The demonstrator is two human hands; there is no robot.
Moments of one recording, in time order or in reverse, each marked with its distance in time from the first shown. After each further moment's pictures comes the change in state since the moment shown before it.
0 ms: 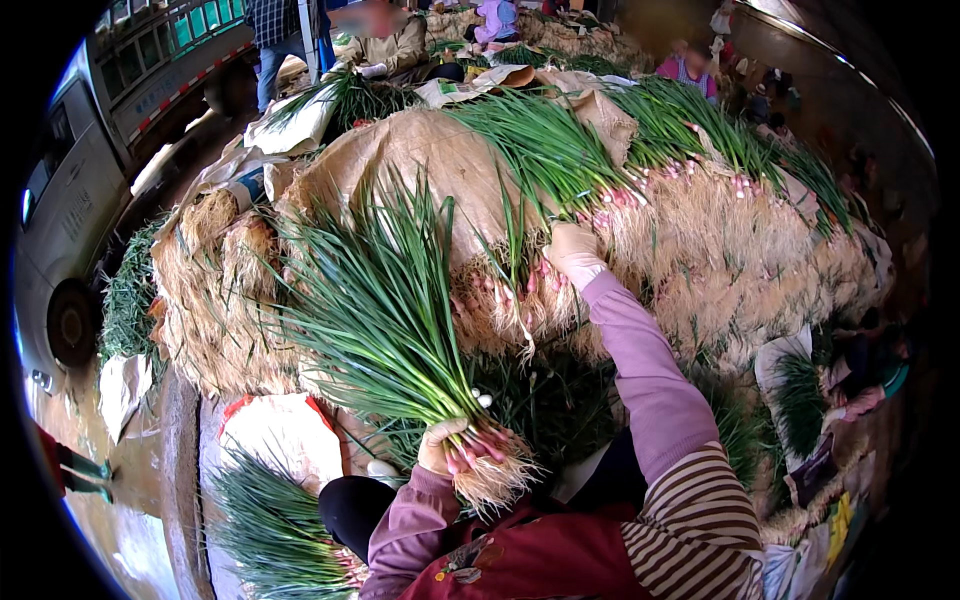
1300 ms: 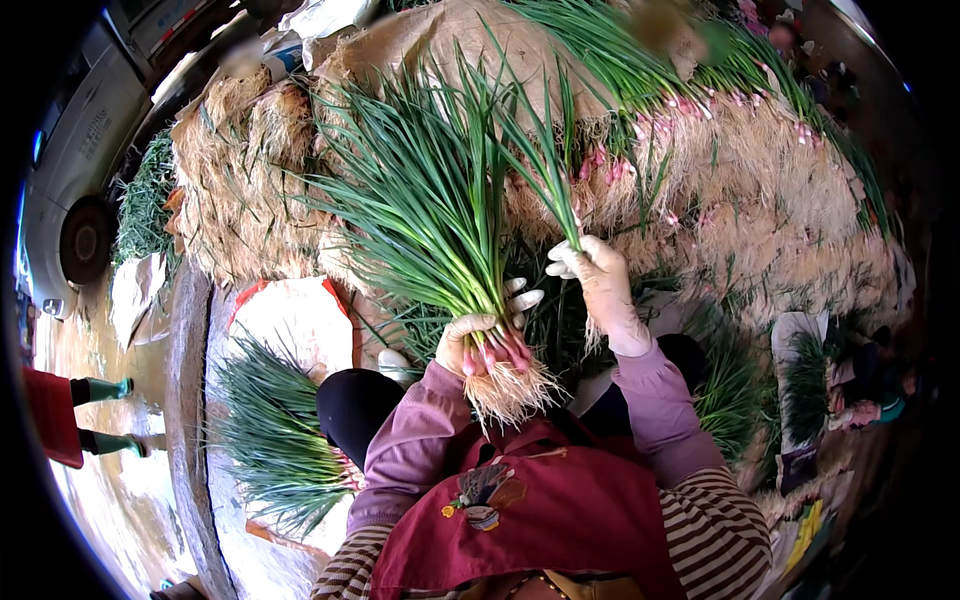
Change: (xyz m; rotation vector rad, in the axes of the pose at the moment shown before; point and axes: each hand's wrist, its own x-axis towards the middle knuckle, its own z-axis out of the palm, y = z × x) left_hand -0.015 -0.012 0.013 -0.198 0.109 0.169; right_hand -0.208 -0.085 -0.019 1.540 -0.245 0.156
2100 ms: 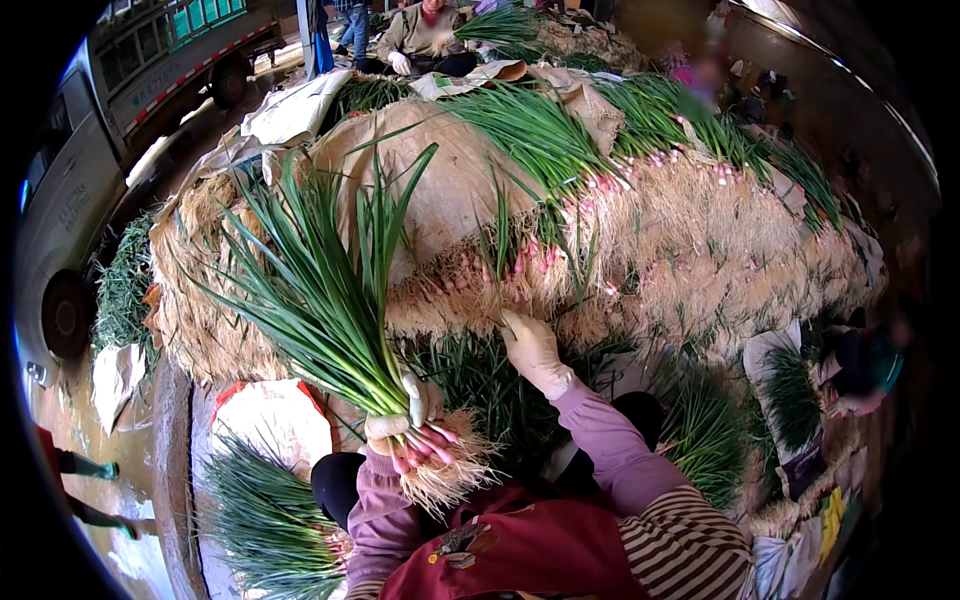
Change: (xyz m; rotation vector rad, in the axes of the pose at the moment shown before) left_hand 0.002 0.056 0.016 0.352 -0.725 0.285; right_hand 0.042 0.043 -0.014 -1.062 0.091 -0.257
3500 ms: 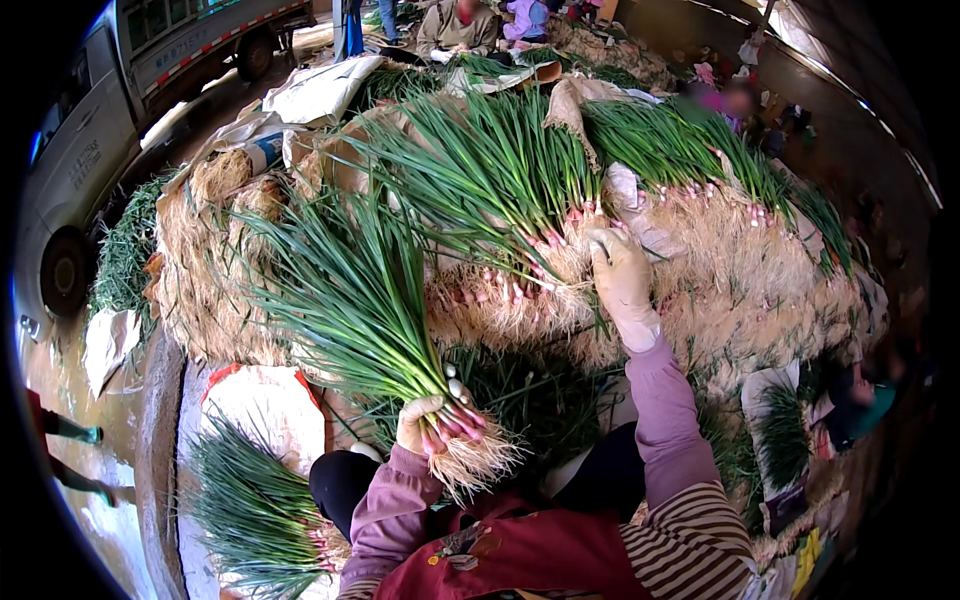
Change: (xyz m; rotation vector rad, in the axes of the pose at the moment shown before) left_hand -0.013 -0.033 -0.015 -0.252 0.599 -0.146; right_hand 0.101 -0.014 -0.128 0.004 0.276 -0.120
